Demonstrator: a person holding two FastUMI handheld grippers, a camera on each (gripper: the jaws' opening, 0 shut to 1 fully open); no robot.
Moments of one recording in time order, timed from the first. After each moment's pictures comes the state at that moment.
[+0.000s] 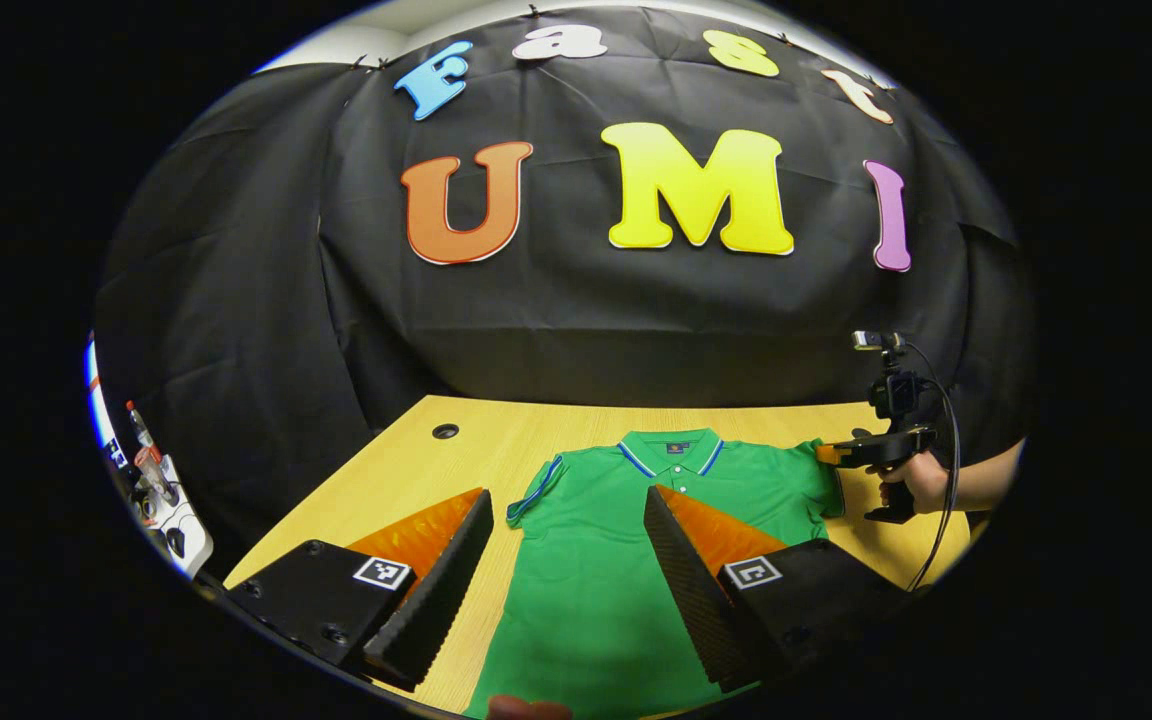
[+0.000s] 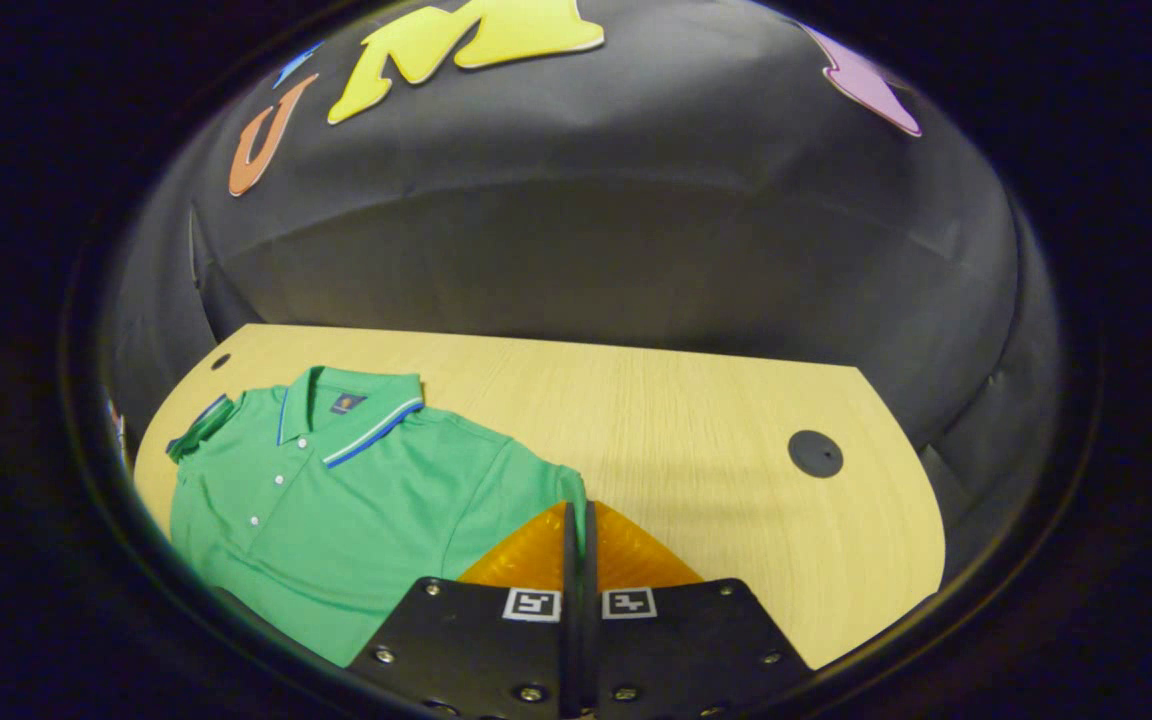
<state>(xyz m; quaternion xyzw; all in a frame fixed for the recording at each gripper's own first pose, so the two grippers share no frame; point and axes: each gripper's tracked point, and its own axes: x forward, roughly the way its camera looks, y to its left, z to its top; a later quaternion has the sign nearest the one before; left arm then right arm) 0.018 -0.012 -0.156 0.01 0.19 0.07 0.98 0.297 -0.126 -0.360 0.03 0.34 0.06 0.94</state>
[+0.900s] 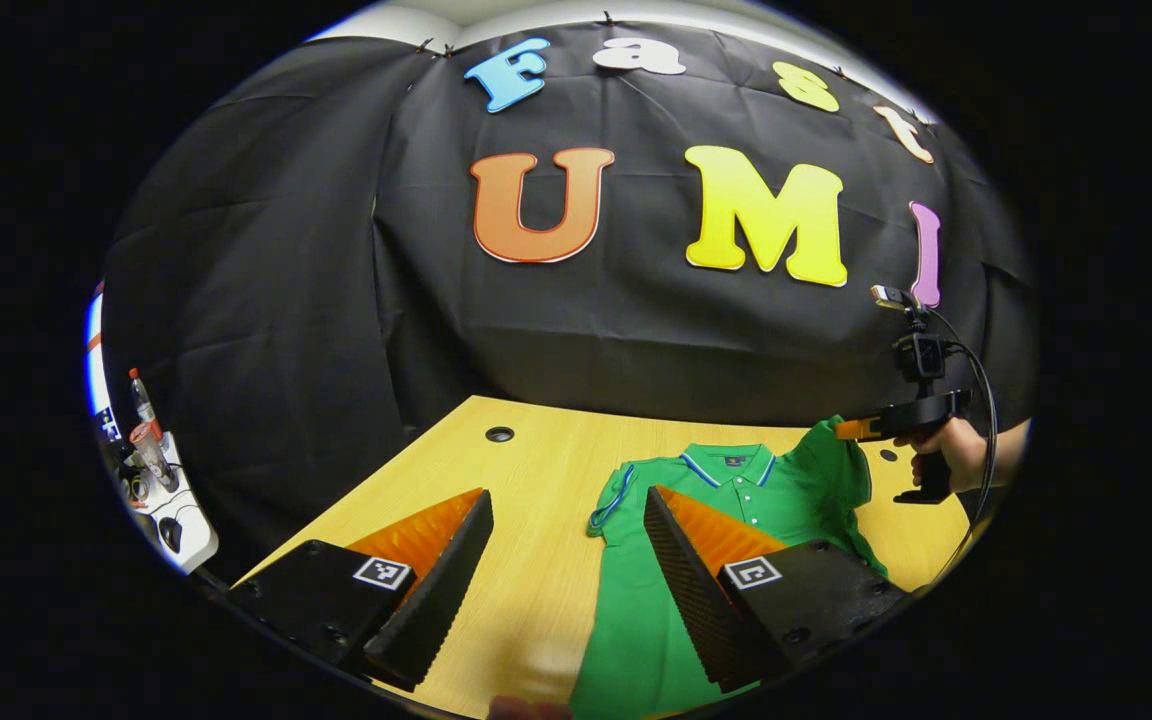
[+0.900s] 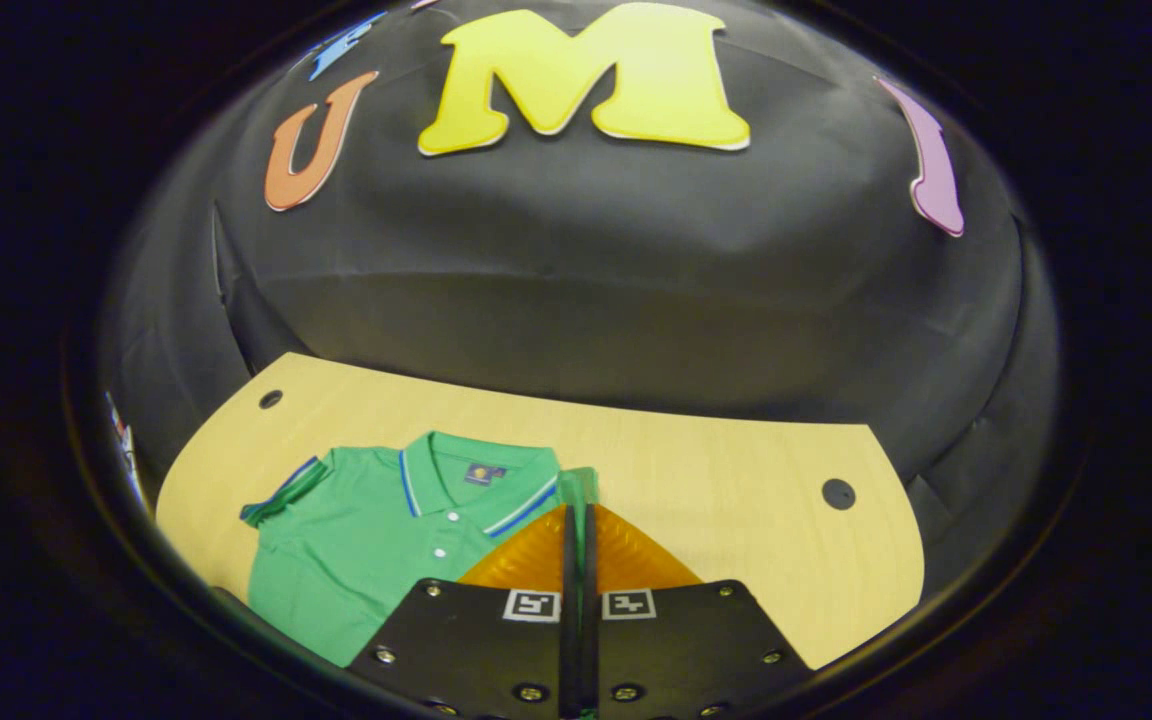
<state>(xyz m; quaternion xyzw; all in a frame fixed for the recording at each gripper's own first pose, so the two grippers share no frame) 0.003 0.096 -0.158 -0.02 0.17 0.09 0.98 0.280 0.007 -0.253 0.01 0.32 0.07 0.95</state>
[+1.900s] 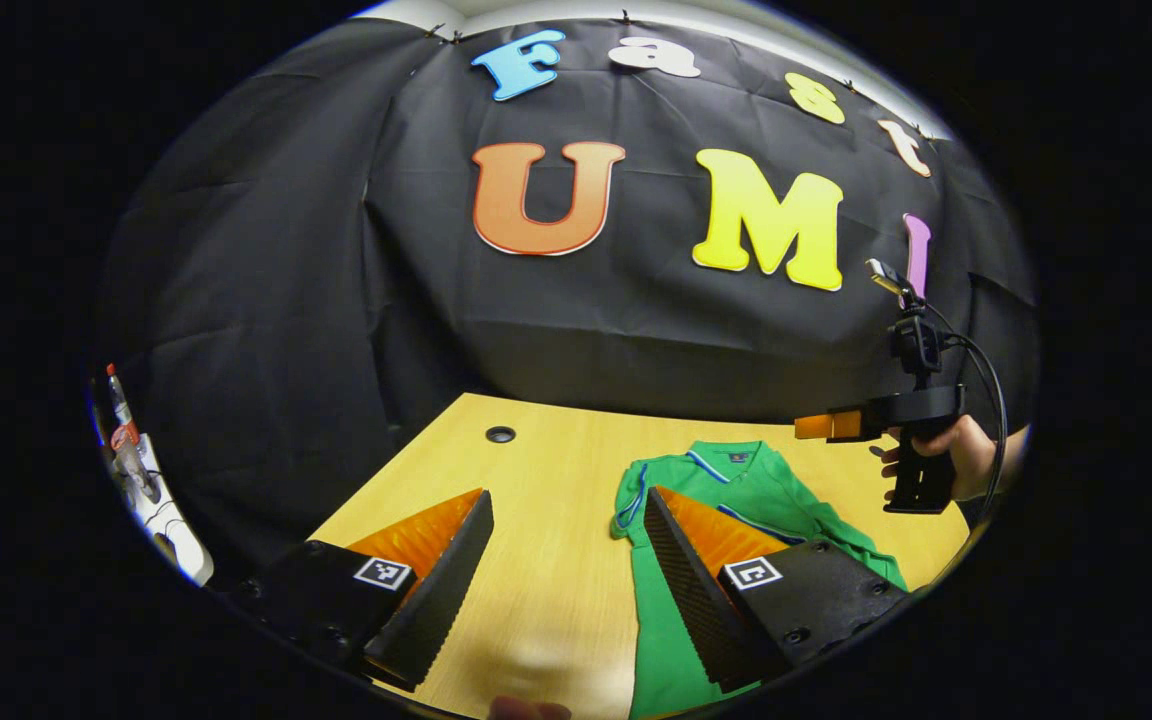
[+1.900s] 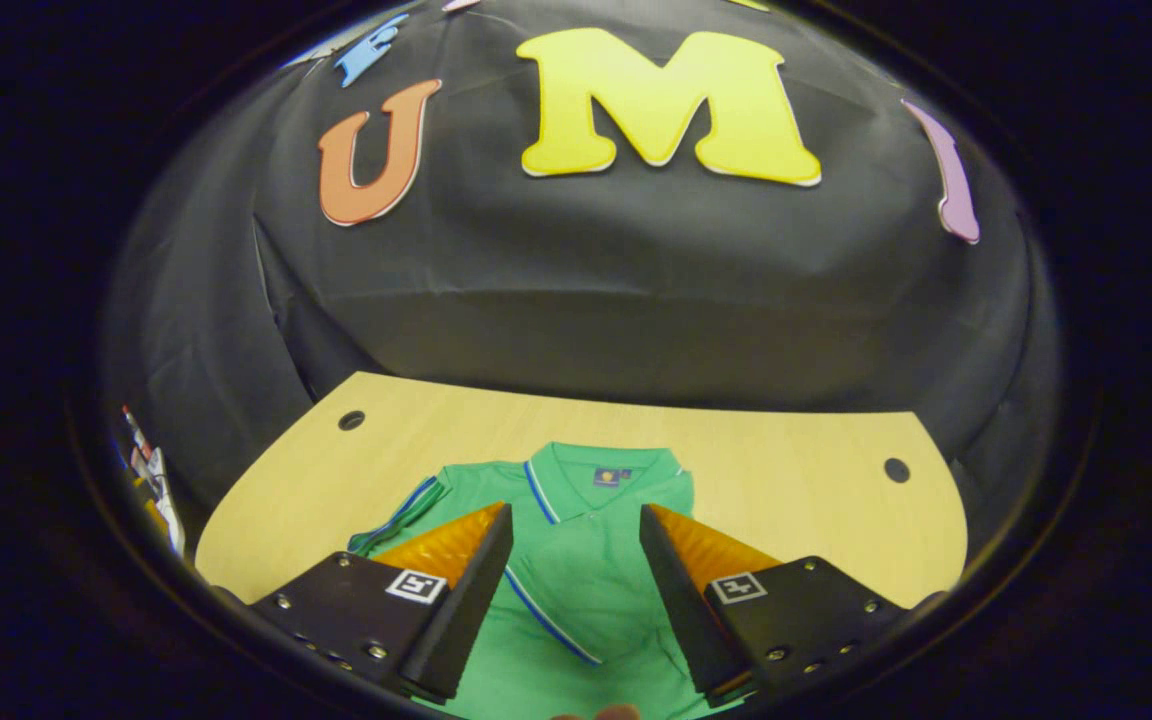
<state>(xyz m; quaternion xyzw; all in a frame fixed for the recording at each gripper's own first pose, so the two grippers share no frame) 0.021 0.129 -0.161 -0.04 0.17 0.02 0.98 0.218 0.092 -0.199 0.03 0.29 0.10 0.95</state>
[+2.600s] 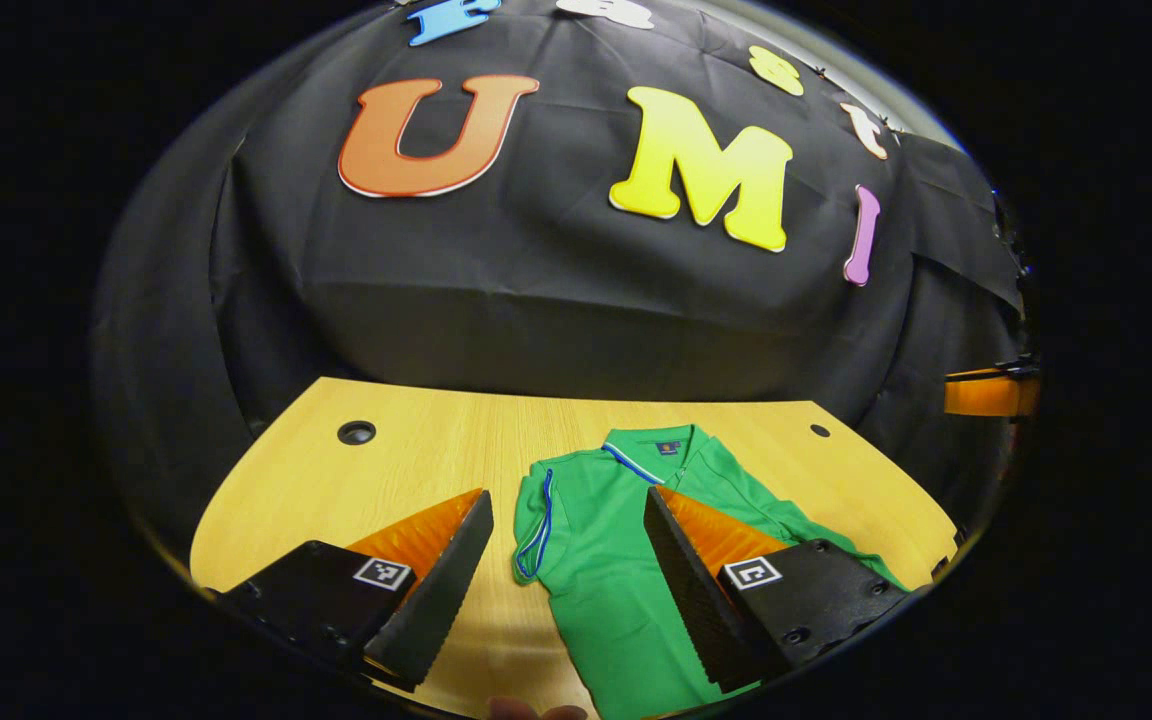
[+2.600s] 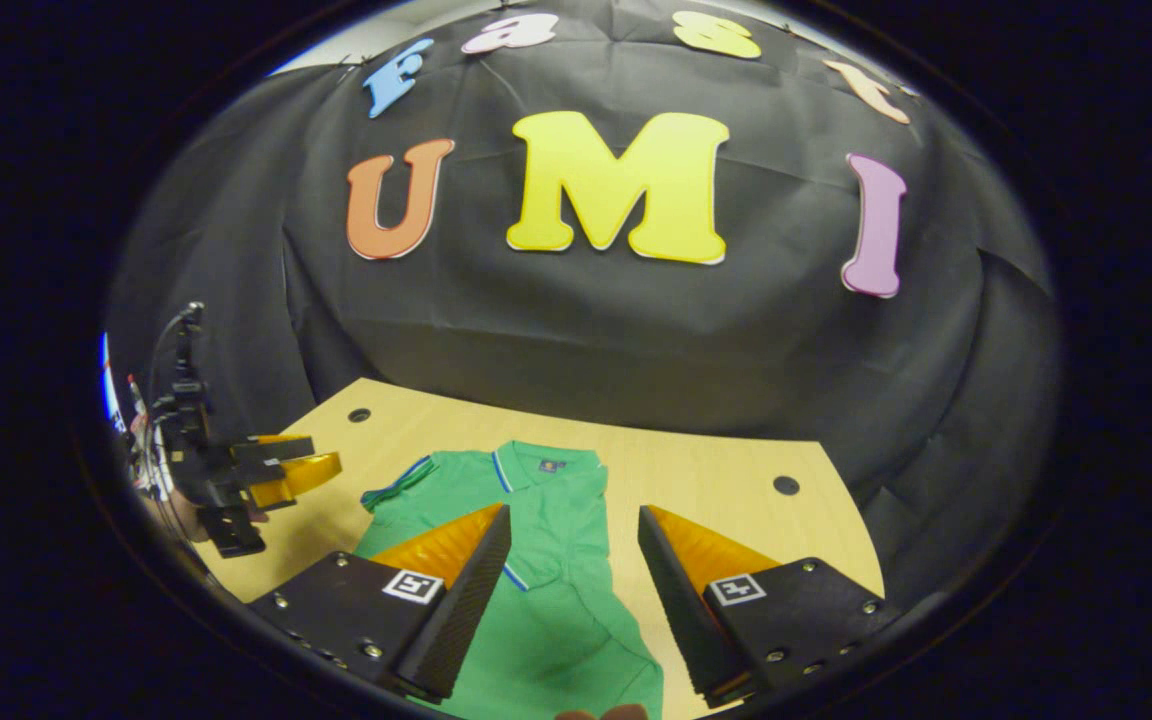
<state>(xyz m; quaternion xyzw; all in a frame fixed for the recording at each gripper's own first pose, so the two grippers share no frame) 0.143 0.069 -0.244 -0.06 0.22 -0.12 0.97 0.091 0.004 -0.127 0.03 0.26 0.07 0.96</state>
